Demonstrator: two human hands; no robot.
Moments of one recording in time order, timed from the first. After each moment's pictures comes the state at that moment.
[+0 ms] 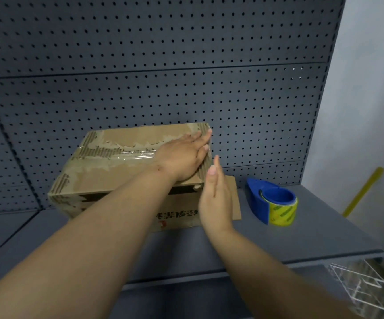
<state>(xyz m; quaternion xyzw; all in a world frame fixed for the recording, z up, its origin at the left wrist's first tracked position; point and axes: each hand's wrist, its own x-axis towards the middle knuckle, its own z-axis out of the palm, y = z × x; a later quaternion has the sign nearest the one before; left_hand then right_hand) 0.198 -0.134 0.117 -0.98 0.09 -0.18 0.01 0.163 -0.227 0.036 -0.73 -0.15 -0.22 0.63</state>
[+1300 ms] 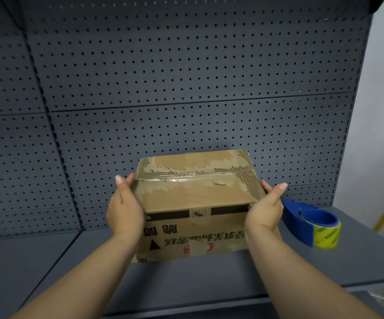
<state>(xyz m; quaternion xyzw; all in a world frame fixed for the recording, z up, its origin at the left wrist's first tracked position) 0.094 0.017 0.082 -0.71 -0.21 -0.45 -0.50 0.180 -0.183 0.059 -0.56 0.14 -0.30 0.76</state>
